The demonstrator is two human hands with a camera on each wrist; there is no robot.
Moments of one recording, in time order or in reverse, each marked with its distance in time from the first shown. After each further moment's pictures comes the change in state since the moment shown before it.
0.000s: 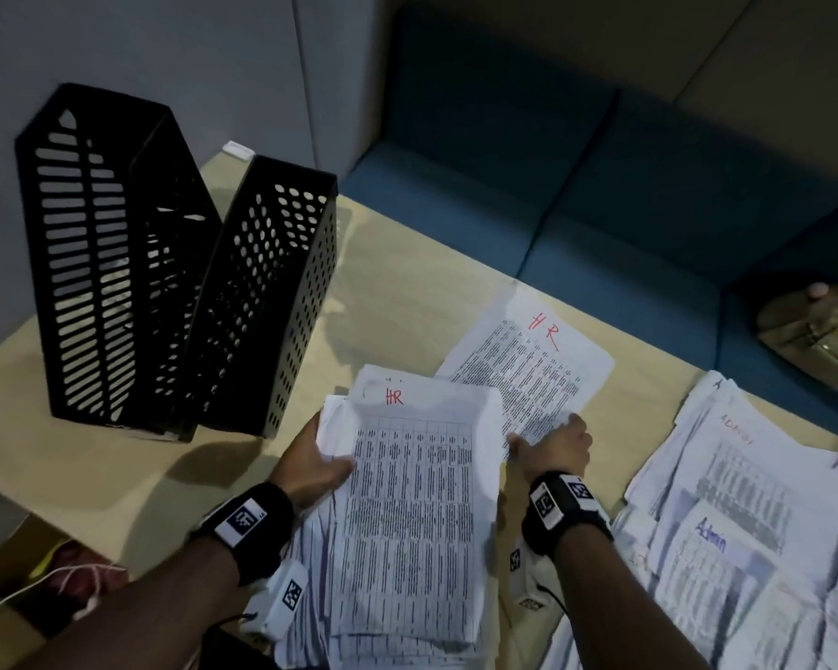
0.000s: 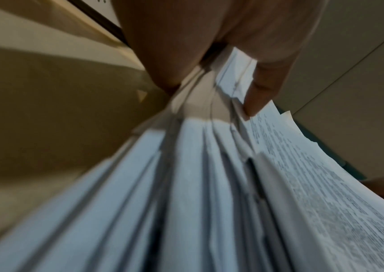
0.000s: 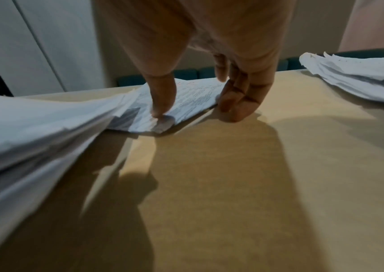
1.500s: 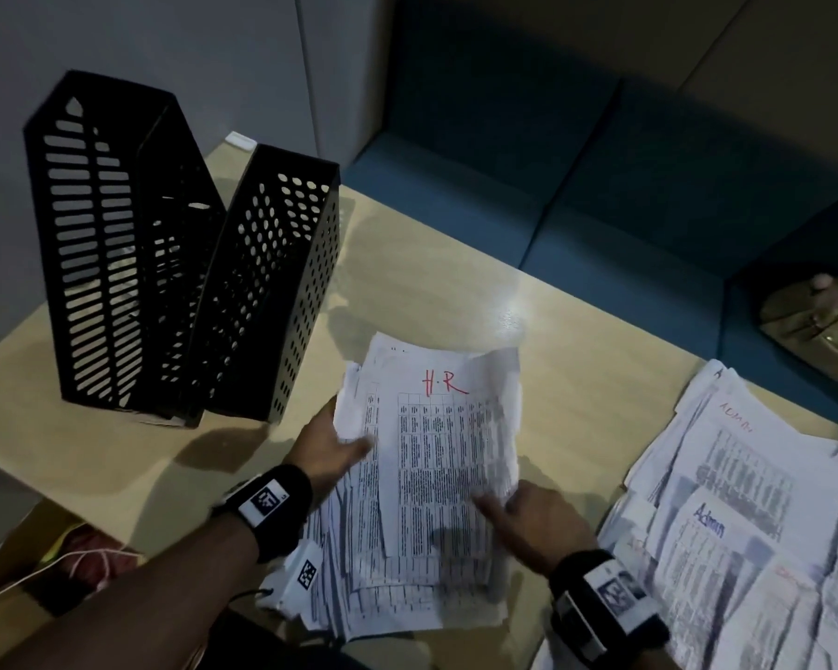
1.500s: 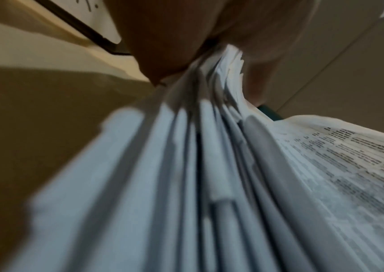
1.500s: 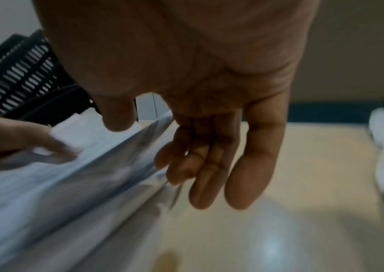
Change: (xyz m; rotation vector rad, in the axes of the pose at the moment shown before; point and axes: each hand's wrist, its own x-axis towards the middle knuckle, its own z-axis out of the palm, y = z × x) left_hand -0.011 0.017 0.015 -0.036 -0.033 0.077; right_hand -0.093 0.029 -0.039 -0.542 -0.440 -0.415
